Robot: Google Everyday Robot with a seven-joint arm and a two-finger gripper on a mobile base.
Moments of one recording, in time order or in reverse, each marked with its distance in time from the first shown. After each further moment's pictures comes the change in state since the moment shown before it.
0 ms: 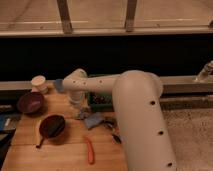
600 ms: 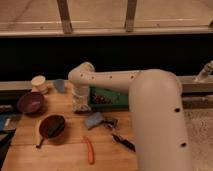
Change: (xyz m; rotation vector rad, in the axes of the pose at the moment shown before) arm 0.008 -0.015 -0.076 0.036 -0.137 0.122
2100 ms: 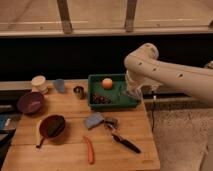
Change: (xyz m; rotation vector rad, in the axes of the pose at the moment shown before) arm 0.227 -0.159 -0.173 0.408 -0.035 0.774
